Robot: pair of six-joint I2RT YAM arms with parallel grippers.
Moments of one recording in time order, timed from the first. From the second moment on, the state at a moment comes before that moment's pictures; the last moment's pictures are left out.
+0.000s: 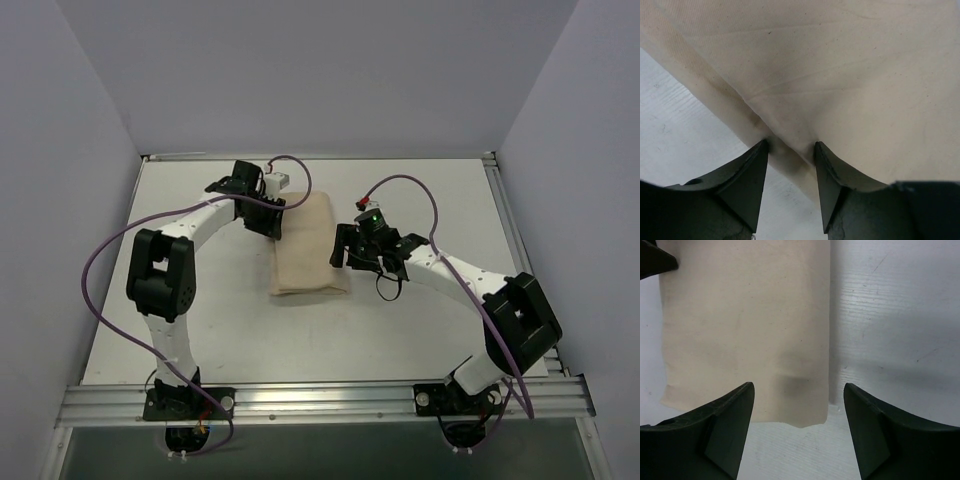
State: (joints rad) left arm -0.31 1.96 1.52 -0.60 0.30 0.07; right arm 0.62 1.52 0.97 -0.26 0.02 0.62
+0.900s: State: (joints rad) left arm -0.39 1.96 1.56 -0.60 0.28 0.09; right arm 0.70 1.55 0.96 -0.24 0.17 0.56
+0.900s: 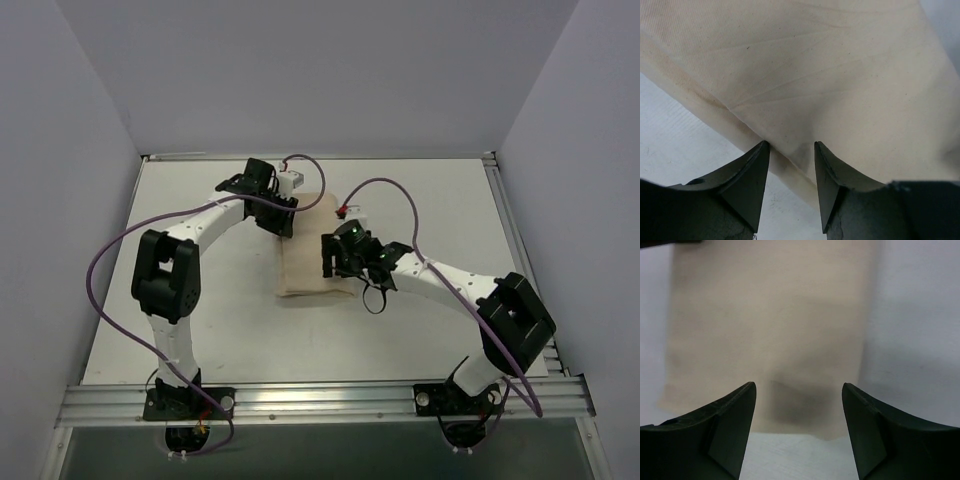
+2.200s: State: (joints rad) left arm -0.15 1.80 1.49 -0.68 0.42 0.09; right arm 1.03 1.77 1.27 -0.36 0.41 0.26
